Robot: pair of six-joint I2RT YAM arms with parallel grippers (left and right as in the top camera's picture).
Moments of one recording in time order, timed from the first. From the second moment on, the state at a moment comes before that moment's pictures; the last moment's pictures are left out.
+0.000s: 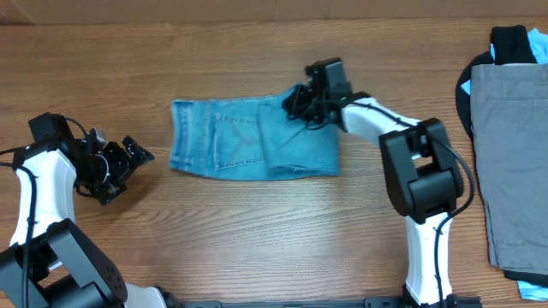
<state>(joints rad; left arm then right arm) 0.50 1.65 1.13 -0.95 0.43 -0.23 0.31 2.28 1.51 -0.14 -0.46 0.67</state>
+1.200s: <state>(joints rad) 0.50 1.65 1.13 -0.97 0.43 -0.23 0.36 1.97 1.14 -0.46 -0.56 0.60</state>
